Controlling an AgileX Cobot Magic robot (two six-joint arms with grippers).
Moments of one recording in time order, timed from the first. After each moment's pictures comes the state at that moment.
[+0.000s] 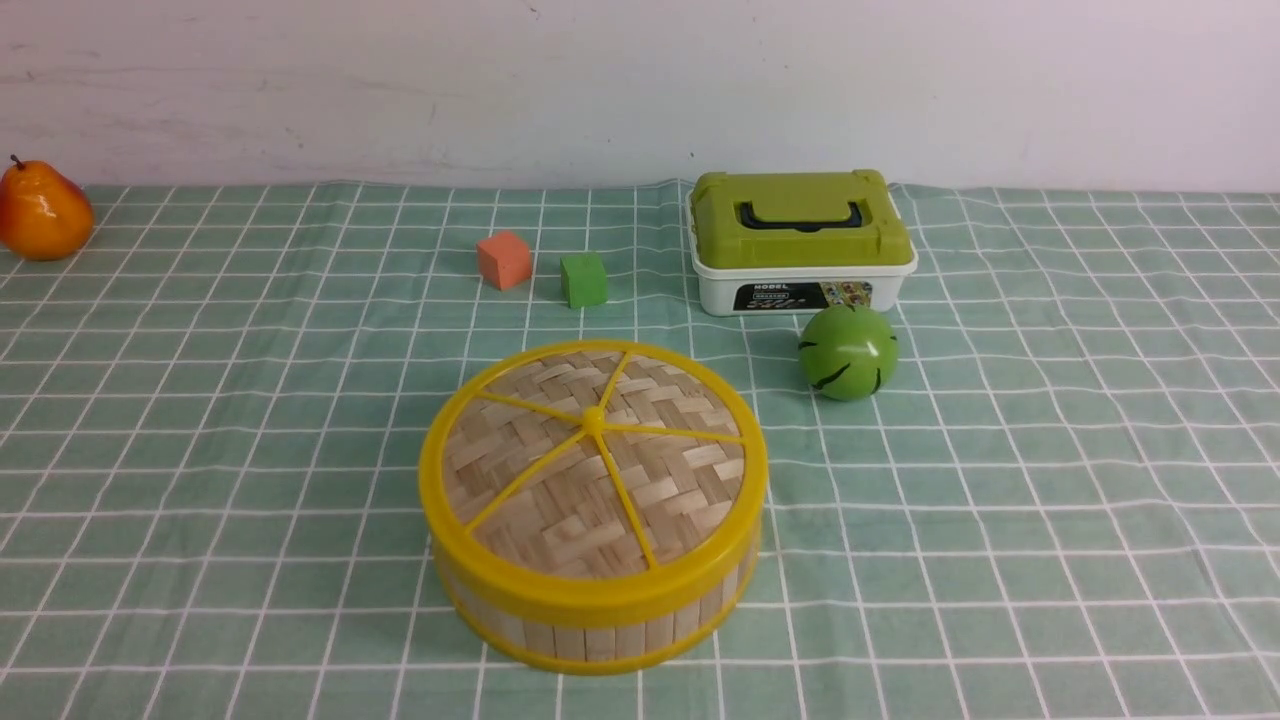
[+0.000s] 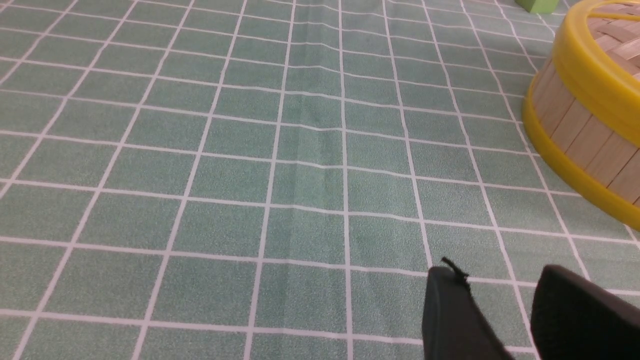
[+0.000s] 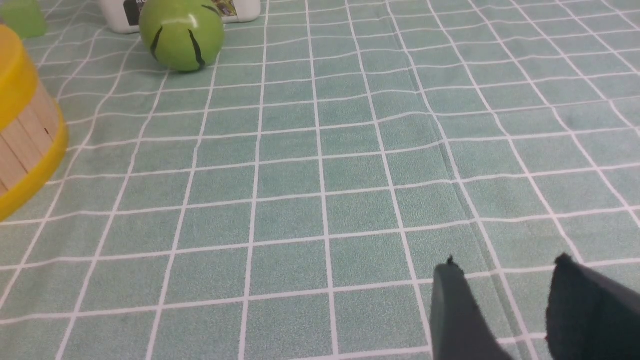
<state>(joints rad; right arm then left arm) -0.02 -0.01 0.02 0.00 0.39 0.15 -0.05 -0.01 0.03 0.04 0.38 -0.23</state>
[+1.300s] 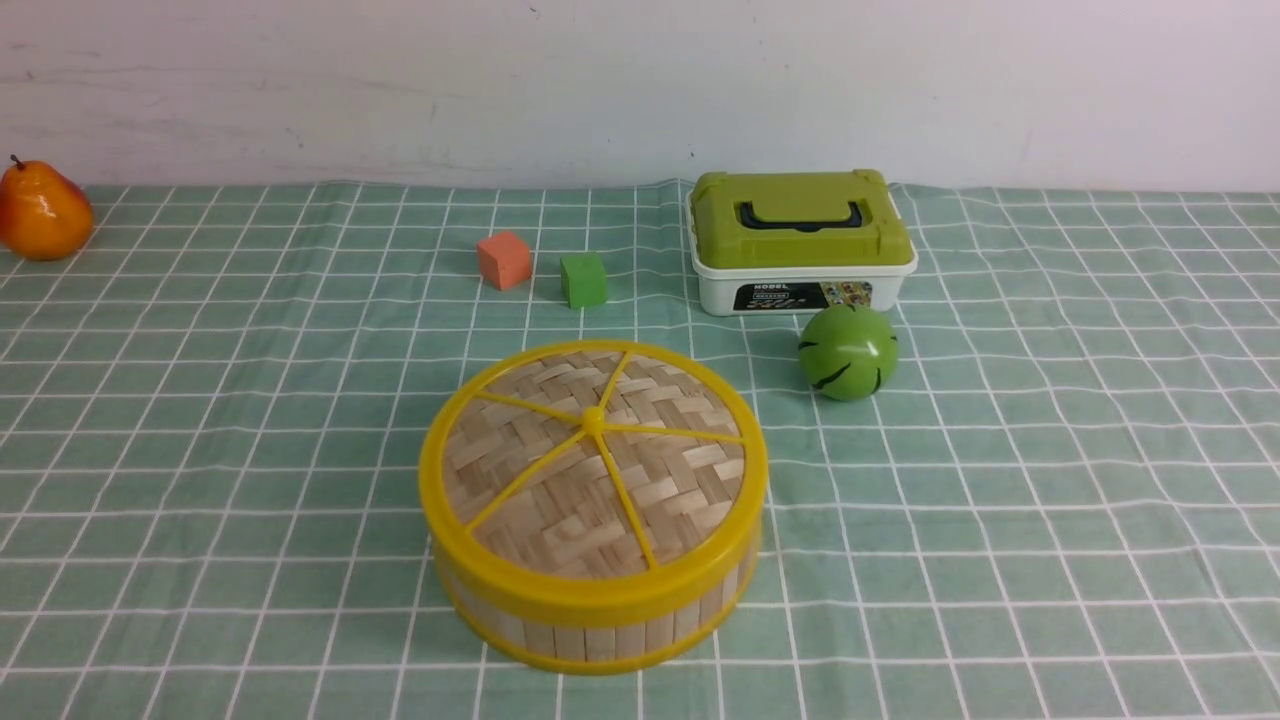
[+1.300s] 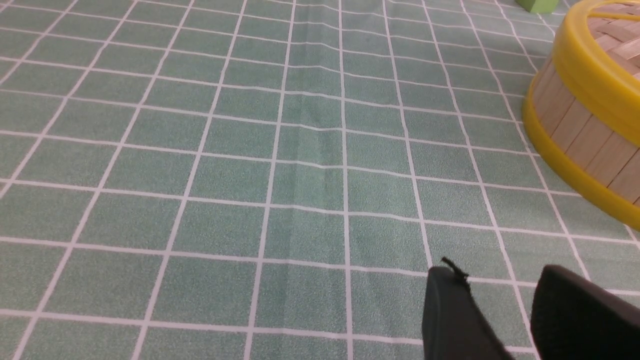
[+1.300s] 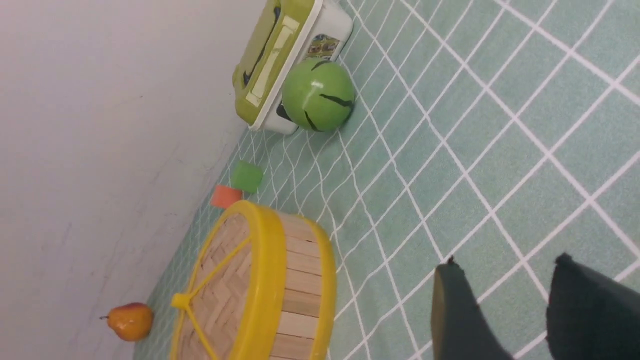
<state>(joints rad) -0.02 -0.01 0.02 0.57 0.38 0.53 -0.05 -0.01 0.03 0.04 0.38 -0.23</state>
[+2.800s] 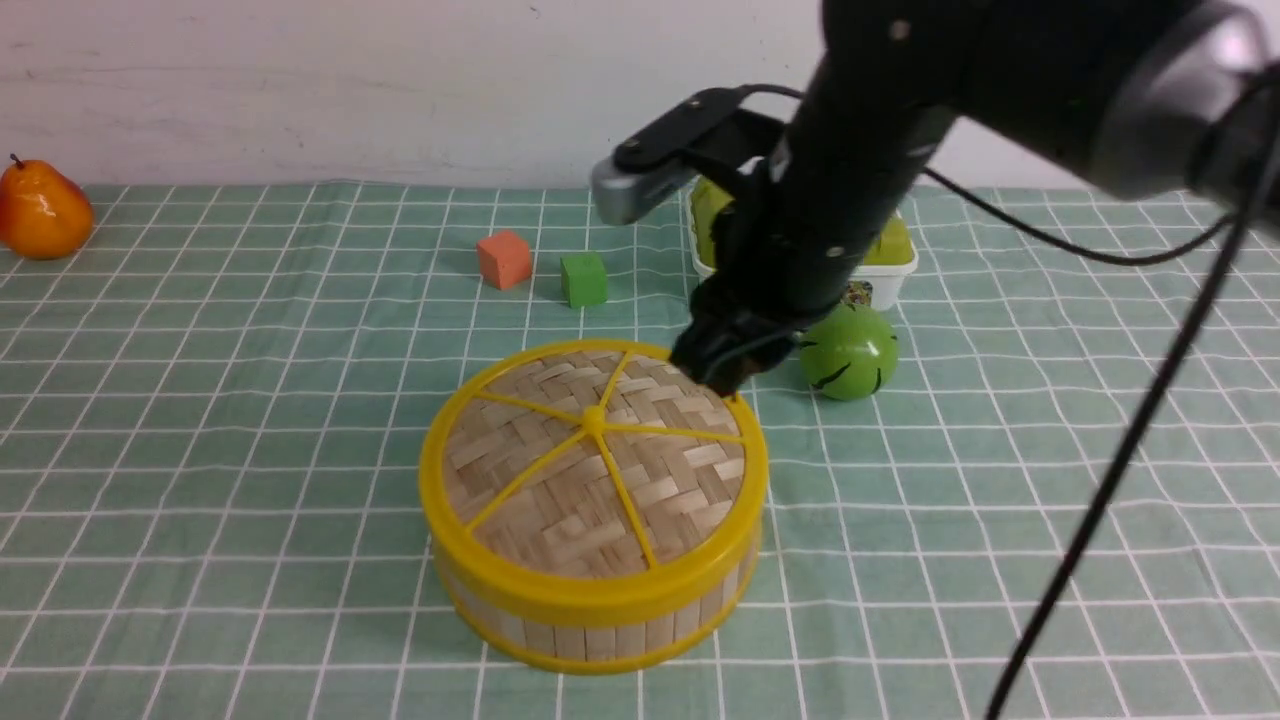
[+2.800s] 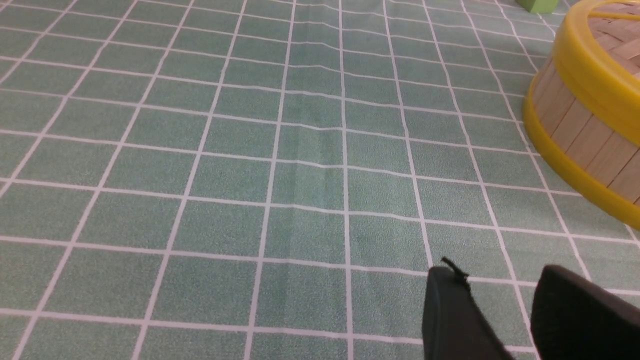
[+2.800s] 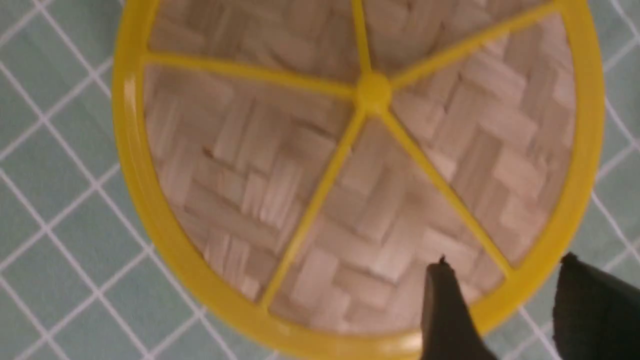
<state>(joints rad) 0.61 2.01 -1.98 0.12 1.19 -0.26 -0.05 -0.01 0.03 0.04 0.38 -0.23</state>
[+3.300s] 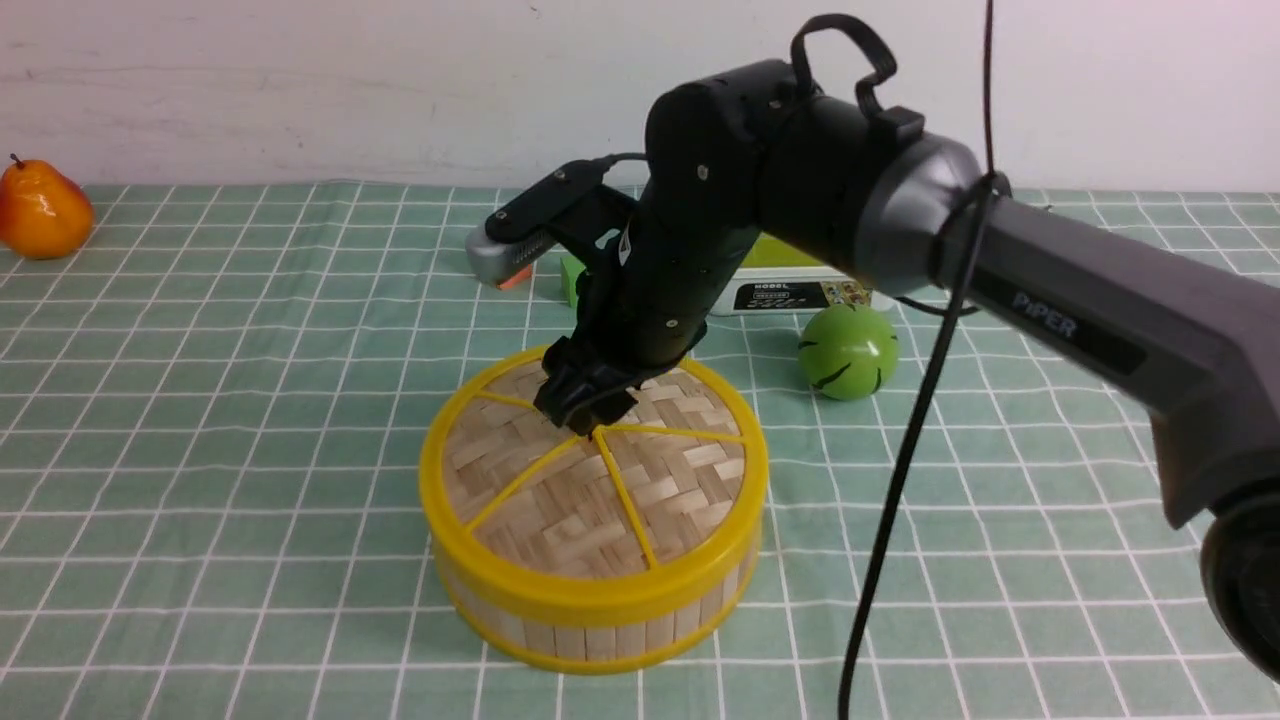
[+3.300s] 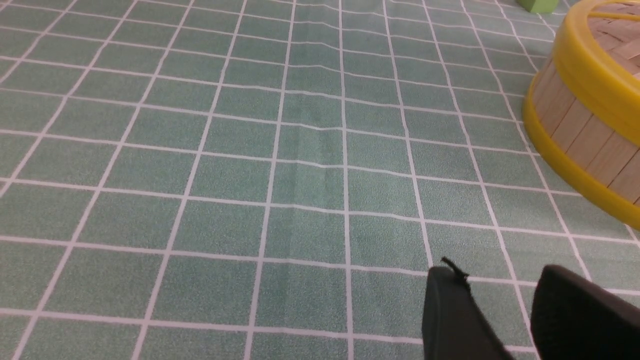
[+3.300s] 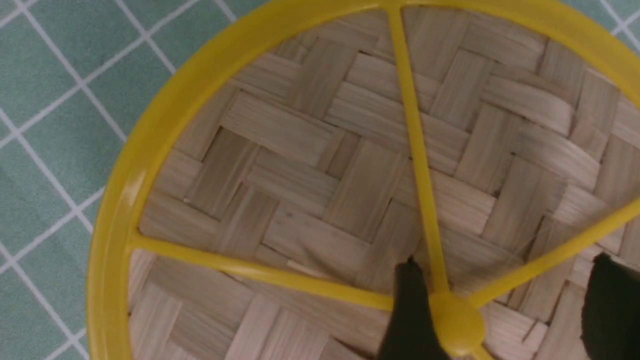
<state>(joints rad) 0.65 2.19 -2.06 0.13 1.03 -0.23 -0.05 -0.01 0.03 0.04 0.38 -0.23</state>
